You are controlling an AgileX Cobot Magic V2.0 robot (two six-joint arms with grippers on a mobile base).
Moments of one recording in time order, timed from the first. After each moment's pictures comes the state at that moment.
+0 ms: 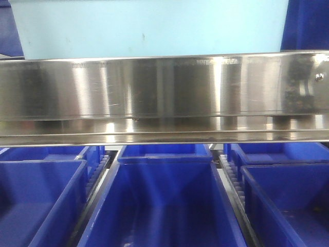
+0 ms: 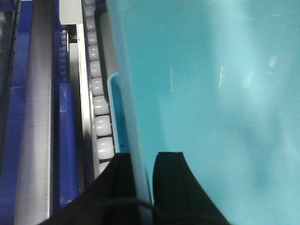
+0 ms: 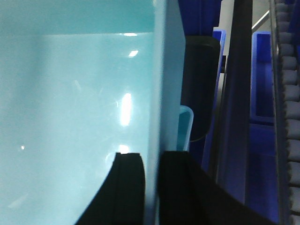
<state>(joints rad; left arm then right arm) -0.42 1.69 -2.02 0.06 1.22 -0.20 0.28 1.62 -1.92 0.22 1.05 0.05</state>
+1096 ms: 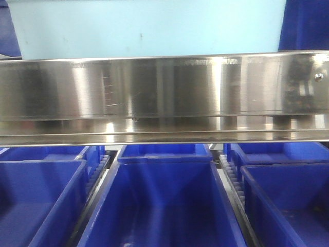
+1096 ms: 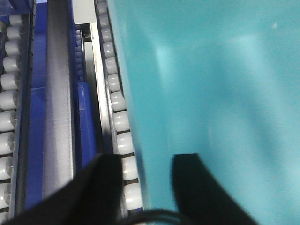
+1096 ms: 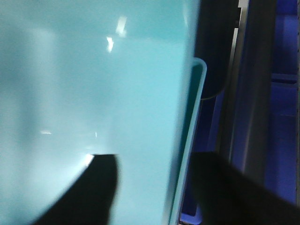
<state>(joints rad) -0.42 1.69 -2.02 0.09 1.24 -0.14 0.29 1.66 -1.92 0.25 1.18 0.06</state>
